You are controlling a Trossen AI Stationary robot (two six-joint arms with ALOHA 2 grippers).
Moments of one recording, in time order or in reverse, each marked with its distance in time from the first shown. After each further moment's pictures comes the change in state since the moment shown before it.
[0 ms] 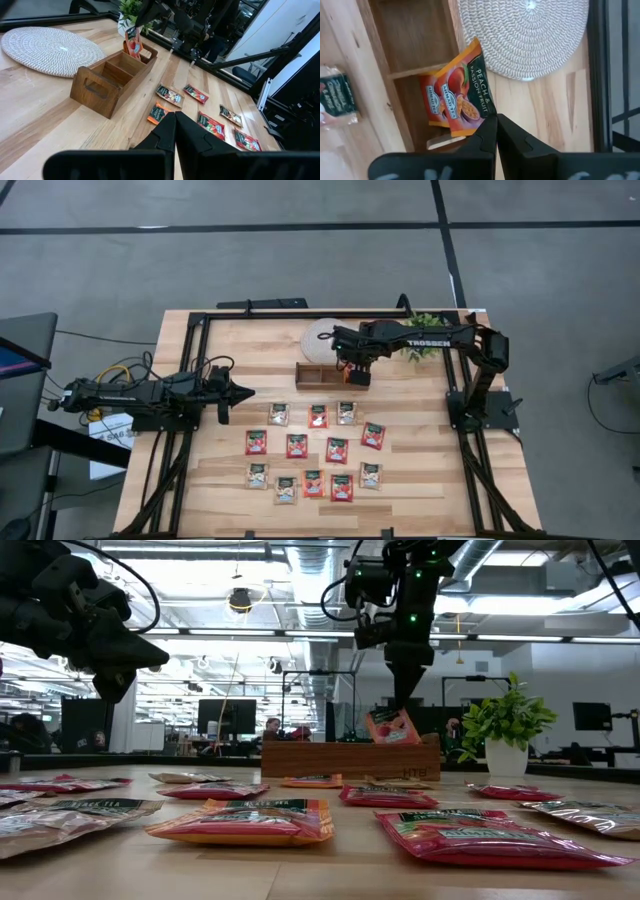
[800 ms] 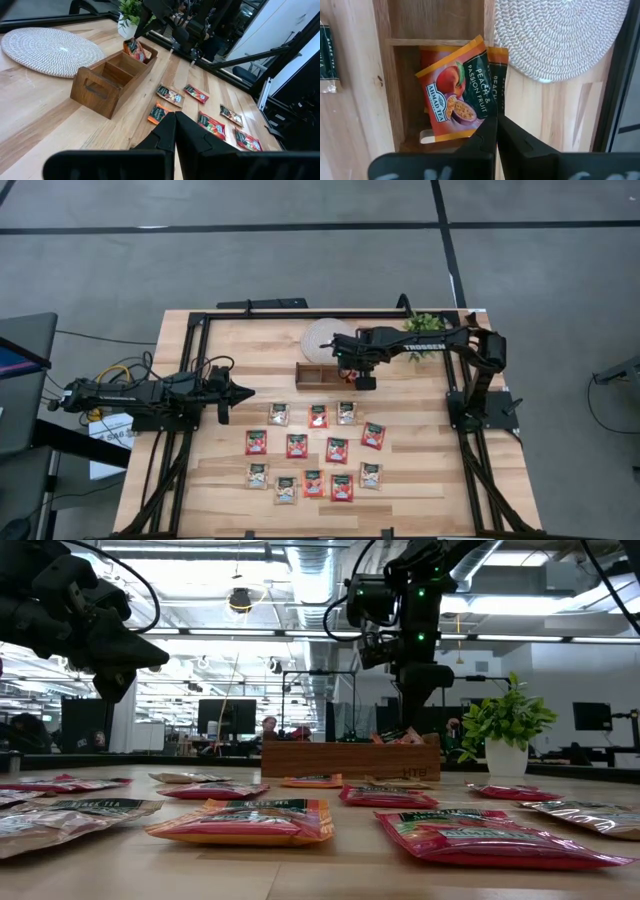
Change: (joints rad) left arm 0.000 0.000 0.000 0.000 0.000 0.005; right arm 0.007 0.018 -0.089 0.065 0.000 -0.187
